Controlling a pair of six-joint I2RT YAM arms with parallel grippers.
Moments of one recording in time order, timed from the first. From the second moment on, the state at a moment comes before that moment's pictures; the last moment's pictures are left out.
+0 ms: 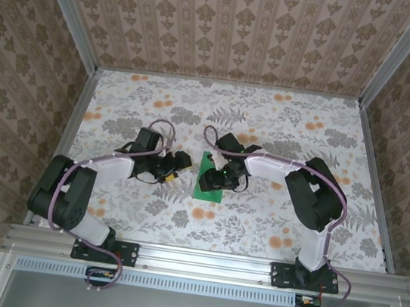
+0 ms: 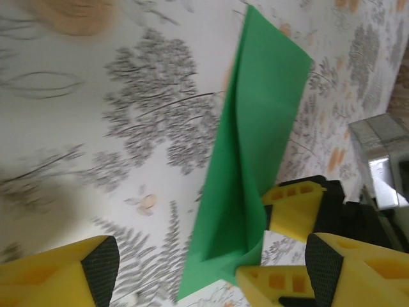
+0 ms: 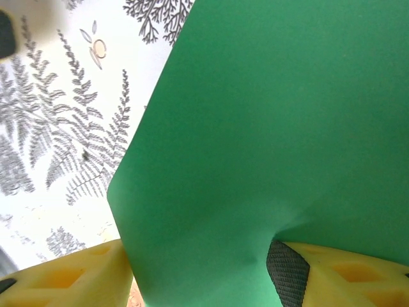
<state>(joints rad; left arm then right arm) -0.41 1.52 0.66 -0.05 0.62 -0.86 0.65 1.93 1.18 -0.52 -0.45 0.34</state>
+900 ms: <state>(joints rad) -0.52 1.81 0.81 0.11 0.71 -0.97 0.60 1.90 1.12 -0.44 -0.60 0.28</state>
